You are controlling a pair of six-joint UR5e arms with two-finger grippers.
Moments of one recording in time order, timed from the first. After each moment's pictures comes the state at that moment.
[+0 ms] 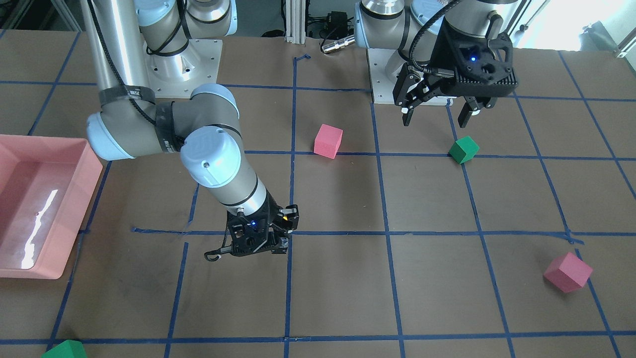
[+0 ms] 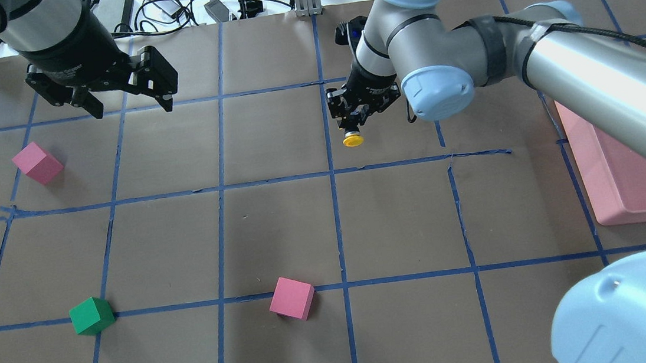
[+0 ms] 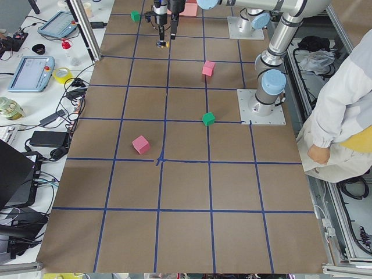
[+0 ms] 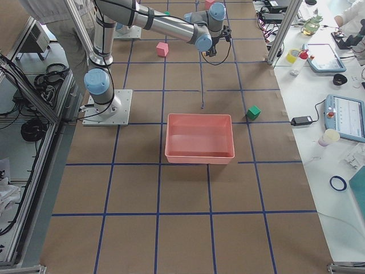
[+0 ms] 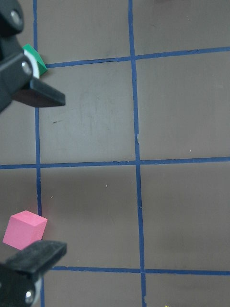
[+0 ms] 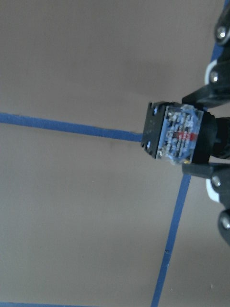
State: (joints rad) left arm -1.61 -1.54 -1.54 -1.52 1.60 -0.01; right arm 1.82 -1.07 1.63 -2.24 -1.31 0.13
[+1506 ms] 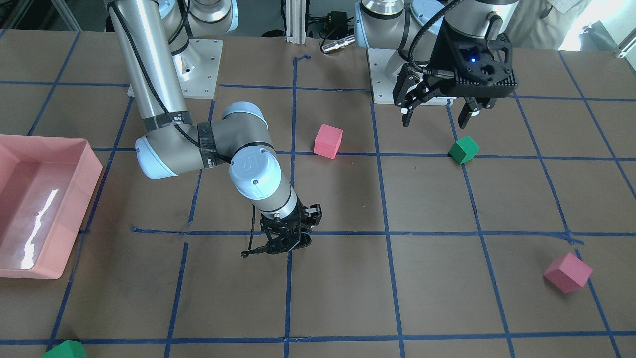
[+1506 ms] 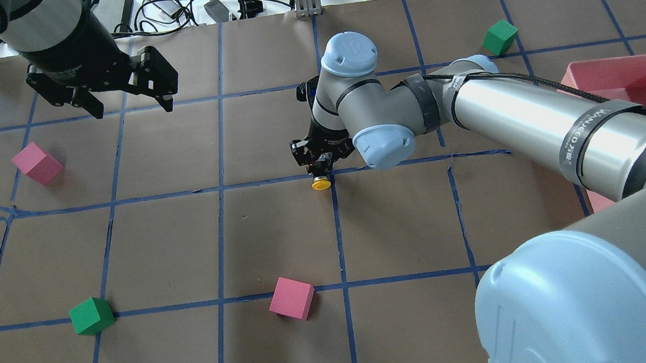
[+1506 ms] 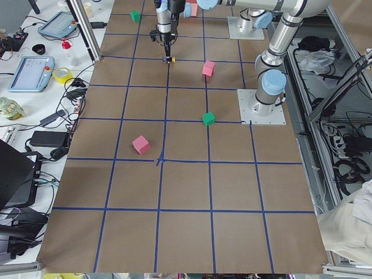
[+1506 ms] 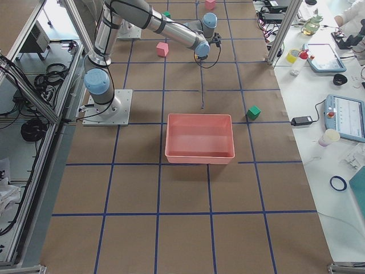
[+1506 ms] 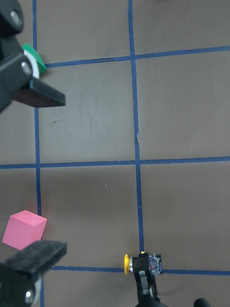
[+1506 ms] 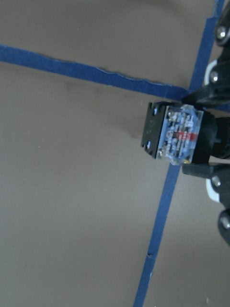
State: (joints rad) left arm -1.61 -1.54 -1.54 -1.52 1.60 -0.01; right arm 1.88 -1.00 1.65 -2.26 -1.31 0.15
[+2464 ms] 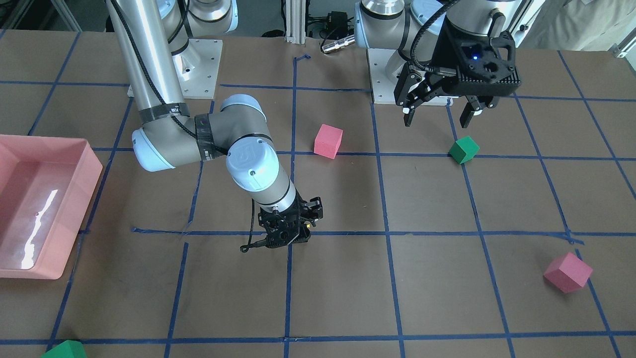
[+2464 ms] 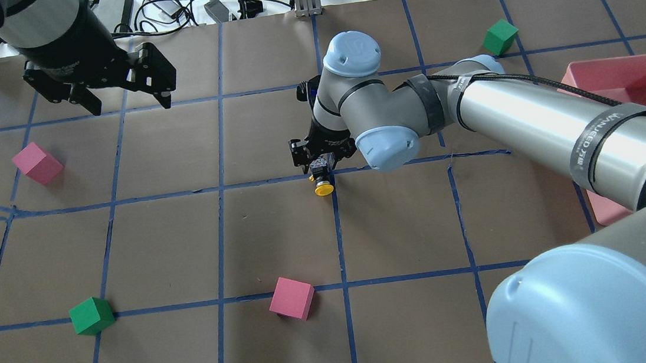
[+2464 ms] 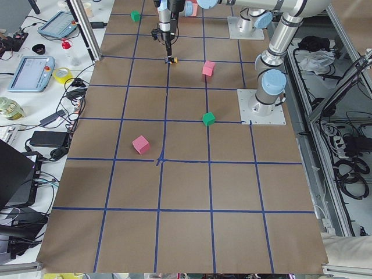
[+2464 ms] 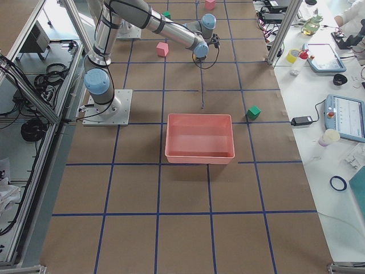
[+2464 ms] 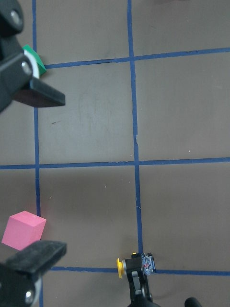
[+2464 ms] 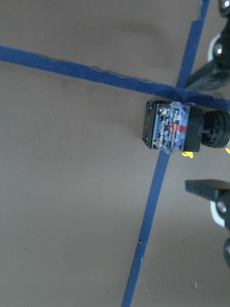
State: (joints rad) left arm -1.61 -1.55 -1.52 -1.52 1.61 -0.01; right arm 1.88 -1.04 1.66 -2.25 -1.30 0.15
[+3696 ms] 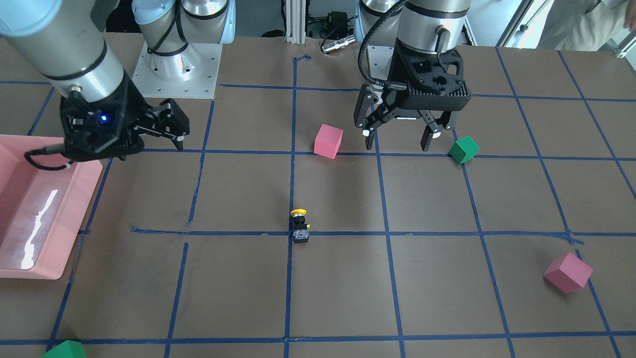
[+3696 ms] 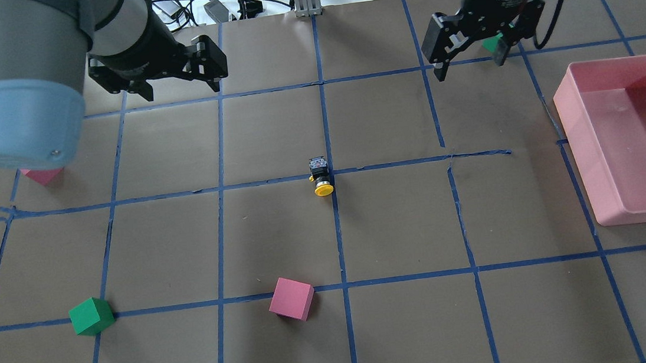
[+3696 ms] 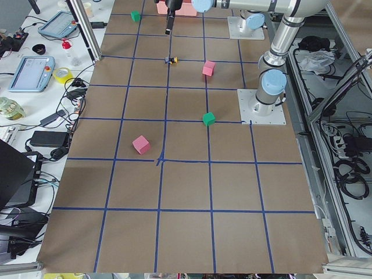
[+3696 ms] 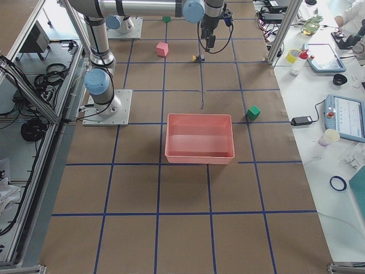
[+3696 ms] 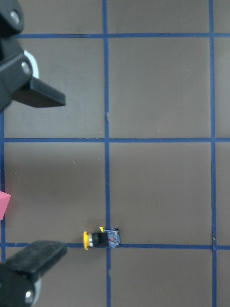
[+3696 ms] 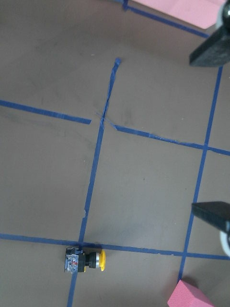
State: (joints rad) left arm -1.73 -1.58 -1.65 -1.20 1.61 -0.16; right arm 1.57 -1.46 1.42 -1.48 -1.54 -0.19
